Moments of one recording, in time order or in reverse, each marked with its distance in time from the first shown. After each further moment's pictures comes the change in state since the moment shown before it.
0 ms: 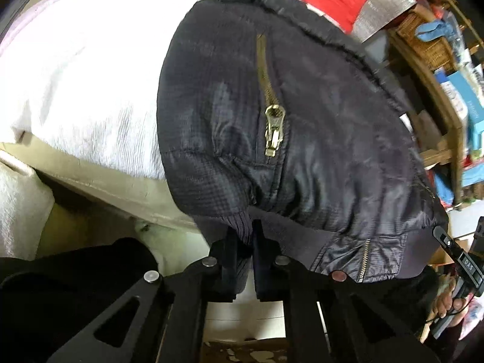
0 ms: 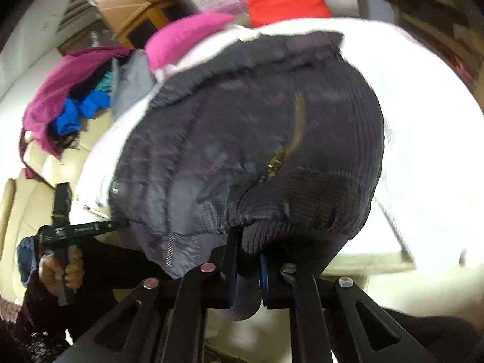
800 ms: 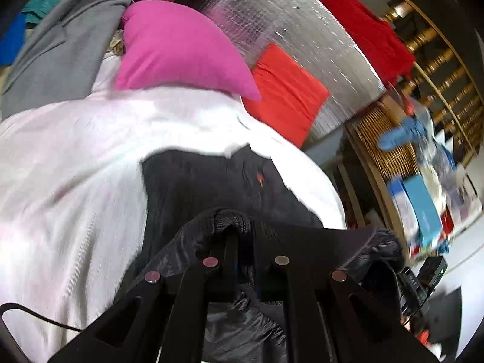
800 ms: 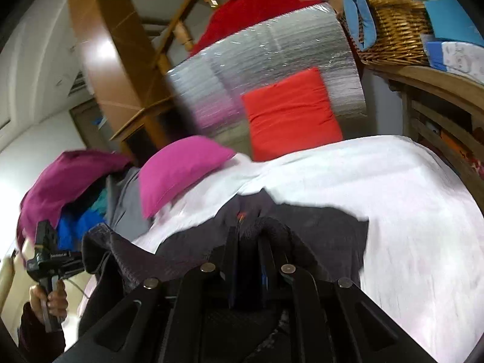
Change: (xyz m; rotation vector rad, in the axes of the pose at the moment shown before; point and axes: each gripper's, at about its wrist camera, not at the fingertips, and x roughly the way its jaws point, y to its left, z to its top) left arm -0.062 -0.060 0.324 -0.025 -0.281 -0.230; right arm 0.024 -0.017 0.303 0.047 -0.426 -0.014
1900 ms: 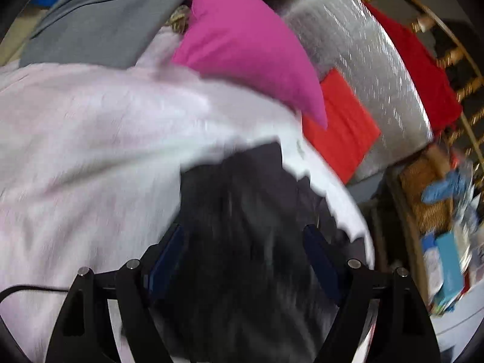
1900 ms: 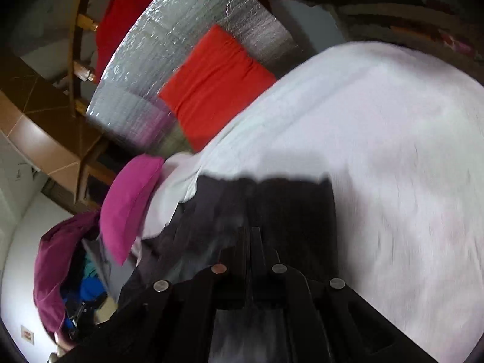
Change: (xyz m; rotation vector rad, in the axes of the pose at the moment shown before) left arm 0.045 0.067 -0.036 -0.186 -0.094 0.130; right arm 0.090 -0.140 -0.036 0.459 0.110 -0.009
